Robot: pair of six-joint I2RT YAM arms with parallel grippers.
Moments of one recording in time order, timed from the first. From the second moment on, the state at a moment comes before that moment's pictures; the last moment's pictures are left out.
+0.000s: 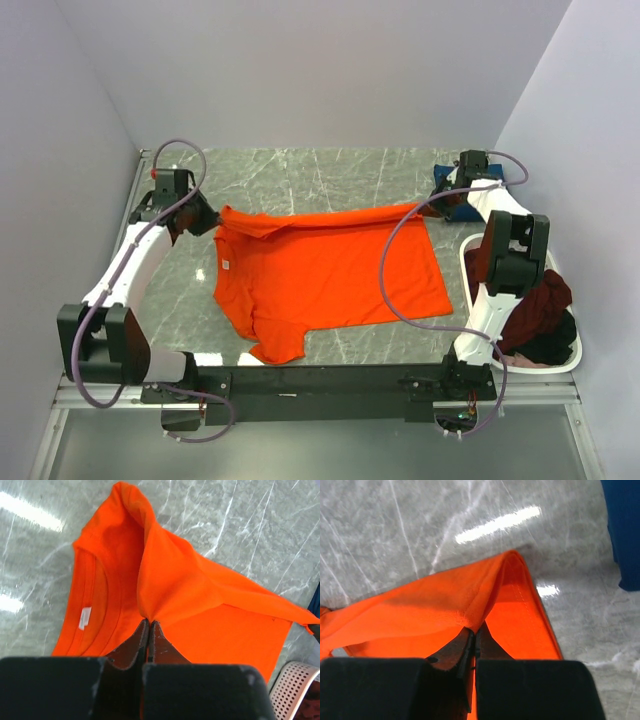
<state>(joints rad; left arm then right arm) -0.05 1.37 1.11 -0.53 0.09 -0.71 -0.14 1.96 1.46 -0.53 -0.36 0.44</state>
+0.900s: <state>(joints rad) -0.05 1.24 0.72 -0.40 0.20 -0.84 -0.14 1.99 1.39 -0.56 -0.29 0.42</state>
